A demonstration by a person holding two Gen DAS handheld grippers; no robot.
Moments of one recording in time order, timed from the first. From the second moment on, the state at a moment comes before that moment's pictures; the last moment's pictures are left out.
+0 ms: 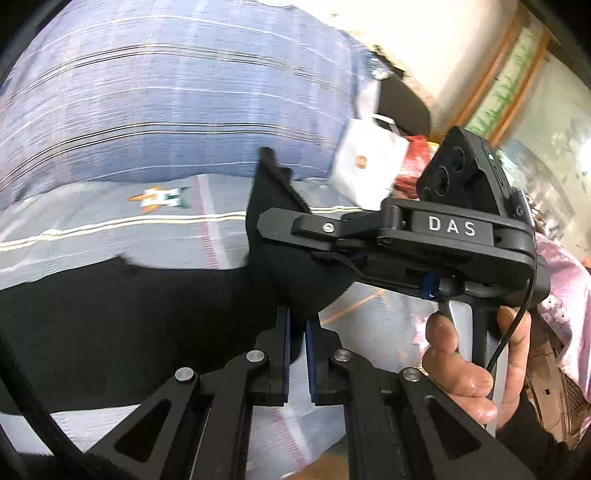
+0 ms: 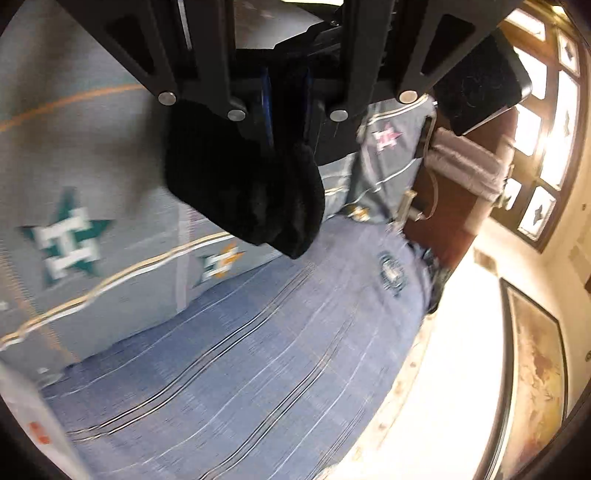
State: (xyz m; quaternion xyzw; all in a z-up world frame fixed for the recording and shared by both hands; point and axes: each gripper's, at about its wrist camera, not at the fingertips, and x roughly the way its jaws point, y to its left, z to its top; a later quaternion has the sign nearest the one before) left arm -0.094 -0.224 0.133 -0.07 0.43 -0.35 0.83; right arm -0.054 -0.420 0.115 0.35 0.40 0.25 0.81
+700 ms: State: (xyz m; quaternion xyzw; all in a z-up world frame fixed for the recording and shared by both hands) left arm -0.056 -0.142 0.064 -0.17 0.55 -0.24 0.78; right arm -0.025 -0.383 0.072 0.37 0.42 0.25 0.79
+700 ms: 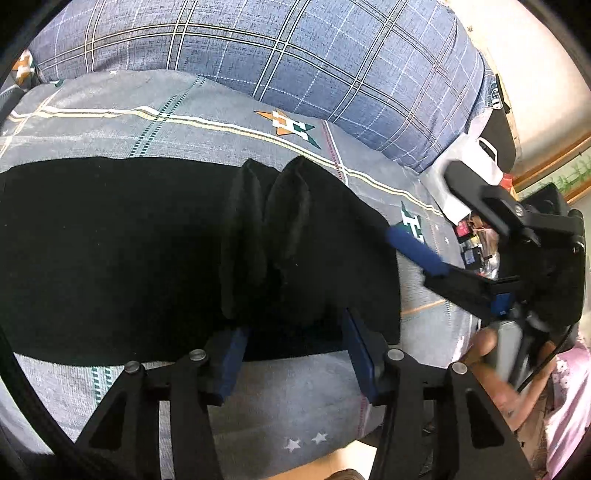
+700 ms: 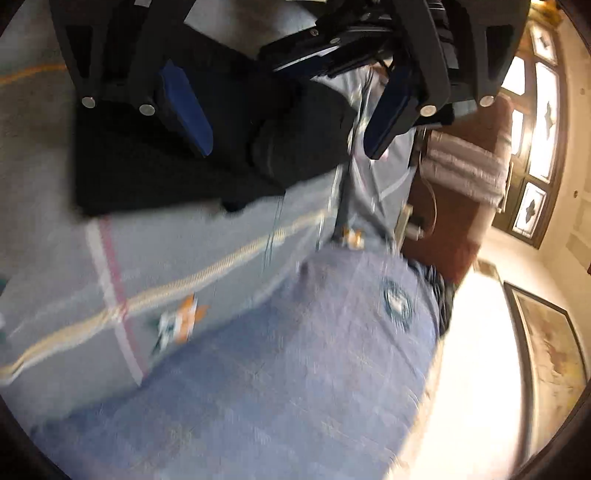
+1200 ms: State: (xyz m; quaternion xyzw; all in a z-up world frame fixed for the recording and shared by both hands) left arm -0.051 -0.128 0.050 -0.16 0.55 -0.19 0.80; right arm -0.042 -0.436 0.034 0.34 0.49 0.08 0.80
